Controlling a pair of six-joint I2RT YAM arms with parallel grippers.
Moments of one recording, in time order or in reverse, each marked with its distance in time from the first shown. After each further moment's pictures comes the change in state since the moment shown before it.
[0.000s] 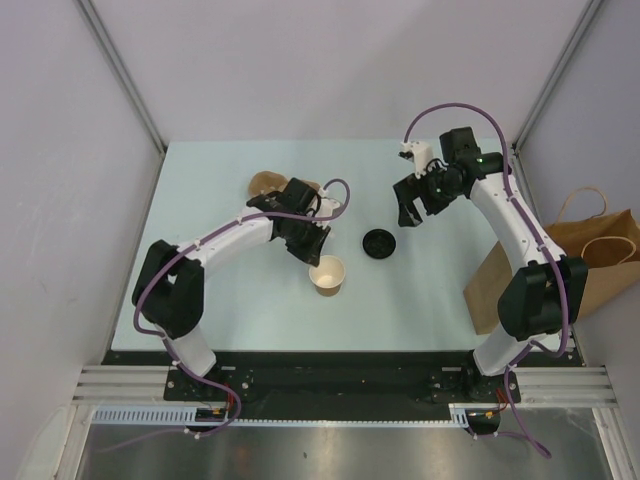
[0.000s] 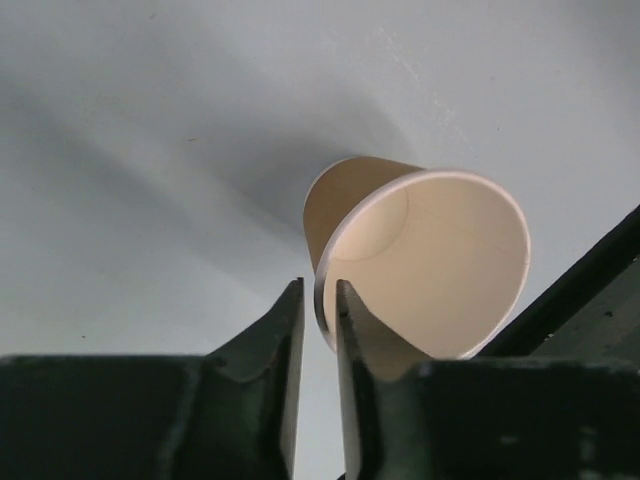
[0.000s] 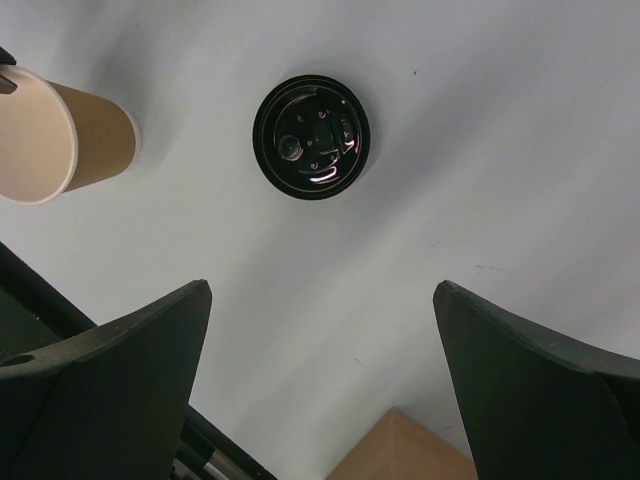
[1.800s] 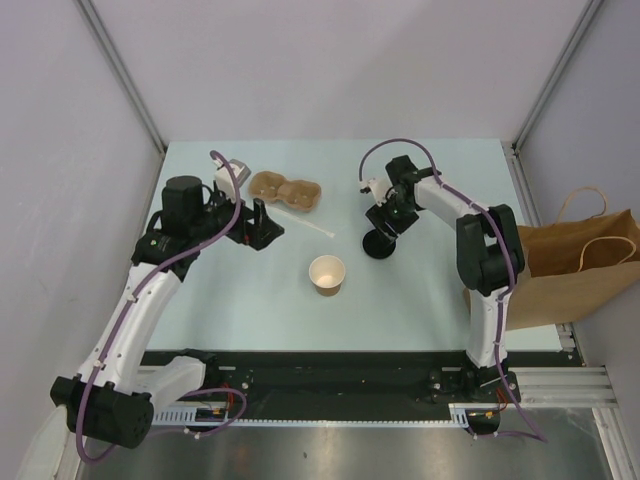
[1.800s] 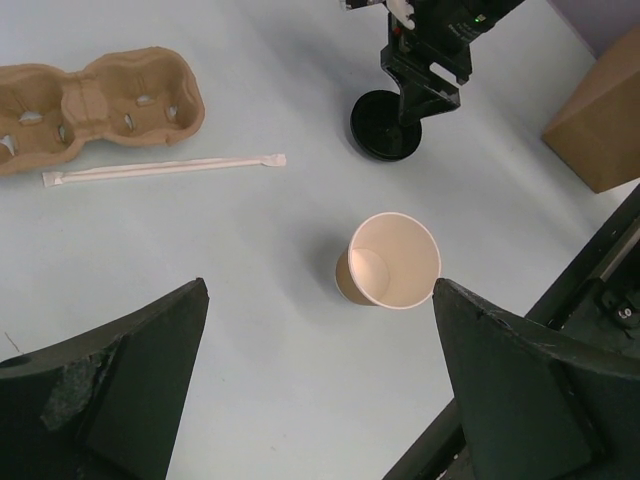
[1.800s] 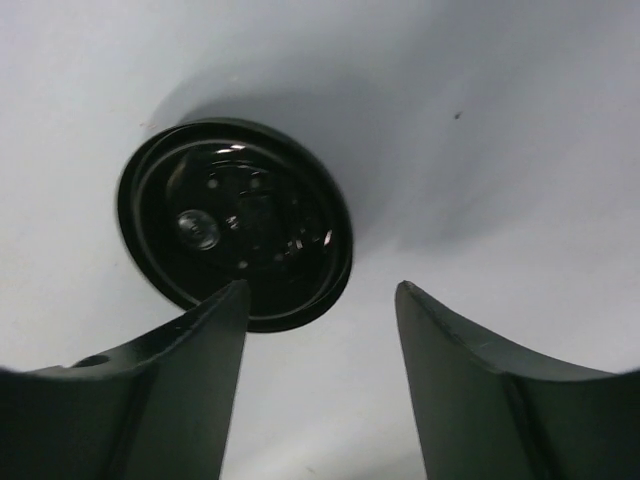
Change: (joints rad) left arm 0.379 -0.676 -0.230 0.195 0.242 -0.075; right arm 0.145 0.402 0.001 0.156 0.196 -0.051
